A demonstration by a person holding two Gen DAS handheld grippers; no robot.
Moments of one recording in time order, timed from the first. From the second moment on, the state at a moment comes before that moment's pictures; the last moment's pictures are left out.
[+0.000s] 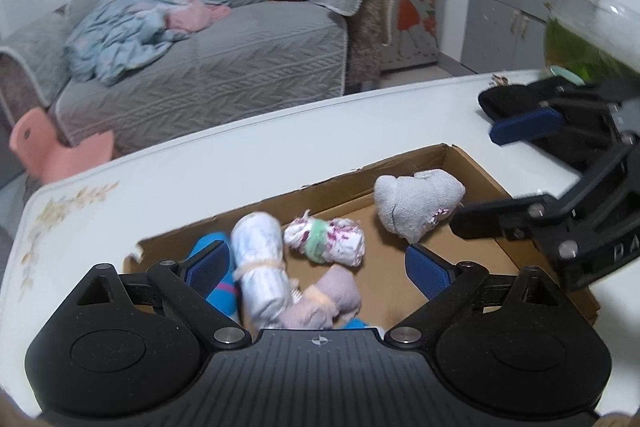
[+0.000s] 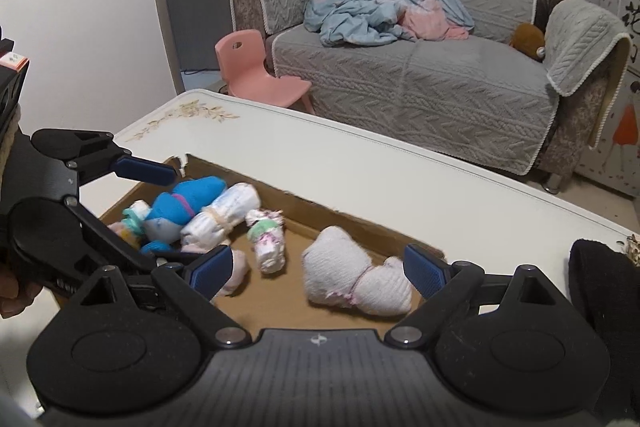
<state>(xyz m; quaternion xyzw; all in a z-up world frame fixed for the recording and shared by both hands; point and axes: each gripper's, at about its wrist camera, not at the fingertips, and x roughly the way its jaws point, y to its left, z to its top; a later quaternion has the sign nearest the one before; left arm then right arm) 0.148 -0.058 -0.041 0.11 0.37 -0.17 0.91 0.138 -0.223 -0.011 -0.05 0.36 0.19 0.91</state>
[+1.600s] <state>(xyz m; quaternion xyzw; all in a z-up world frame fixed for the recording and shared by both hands) -0.094 0.046 -0.099 -0.01 0.37 -0.14 0.92 -0.054 -0.160 -0.090 -0.07 0.34 0.28 0.90</state>
